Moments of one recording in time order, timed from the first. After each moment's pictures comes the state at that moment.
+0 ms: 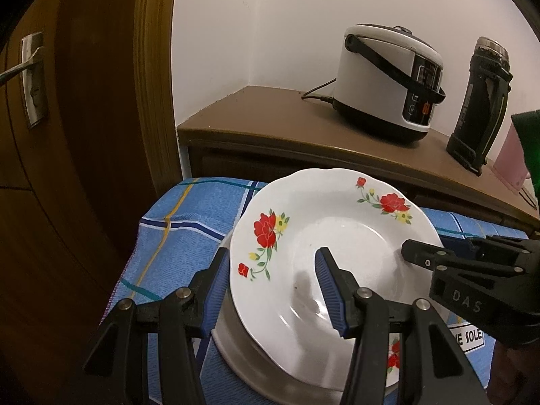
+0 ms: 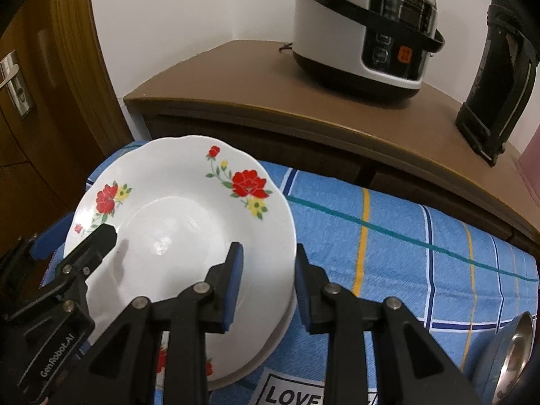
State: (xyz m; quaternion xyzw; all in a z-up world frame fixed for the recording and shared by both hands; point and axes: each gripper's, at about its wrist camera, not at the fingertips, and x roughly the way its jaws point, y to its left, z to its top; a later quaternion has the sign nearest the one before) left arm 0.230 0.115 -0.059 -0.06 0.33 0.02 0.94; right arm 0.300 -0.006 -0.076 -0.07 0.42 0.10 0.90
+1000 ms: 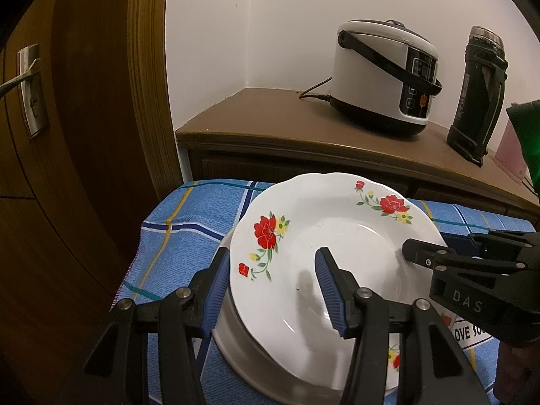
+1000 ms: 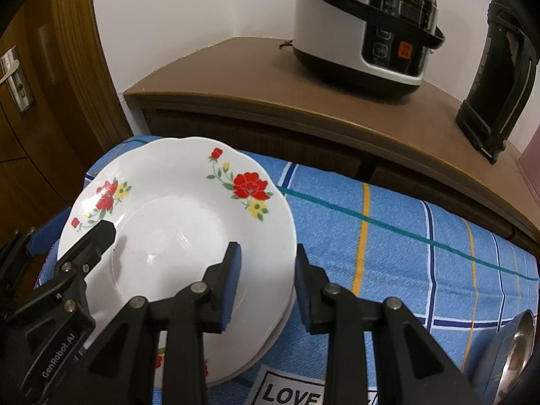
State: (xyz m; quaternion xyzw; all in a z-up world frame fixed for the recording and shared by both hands) left arm 0.228 0.110 -0.061 -0.04 0.33 0.02 0.94; right arm 0.300 -0.004 -0.078 -0.07 0.42 0.10 0.90
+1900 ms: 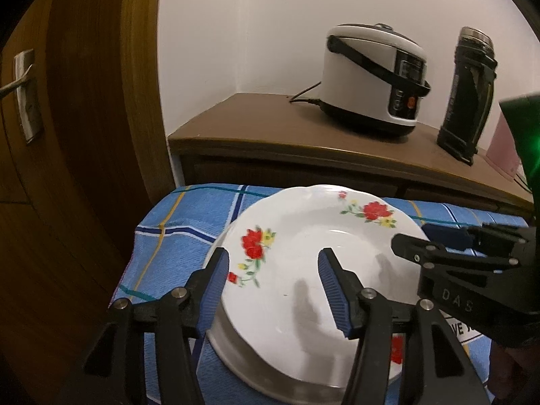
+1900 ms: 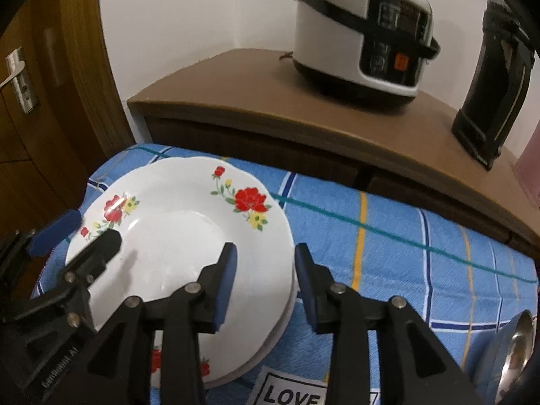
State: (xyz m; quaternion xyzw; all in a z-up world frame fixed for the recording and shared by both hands) left arm 0.221 0.104 -0.058 -0.03 0.31 0.01 0.95; right arm 0.291 -0.004 -0.068 -0.07 0.39 0.10 0.91
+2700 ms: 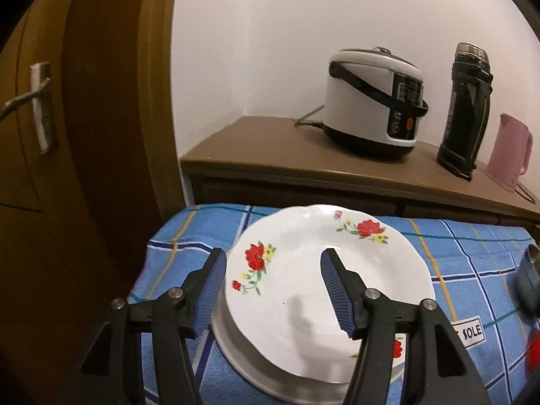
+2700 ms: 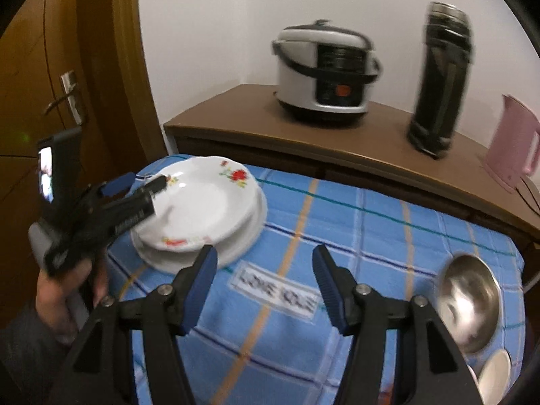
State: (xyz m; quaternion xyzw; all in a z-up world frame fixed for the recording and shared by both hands) left arm 0.205 0.106 -0.048 -0.03 0.26 0.03 0.96; right arm 0.144 -0.096 -0.020 -0.04 0.33 0.13 0.93
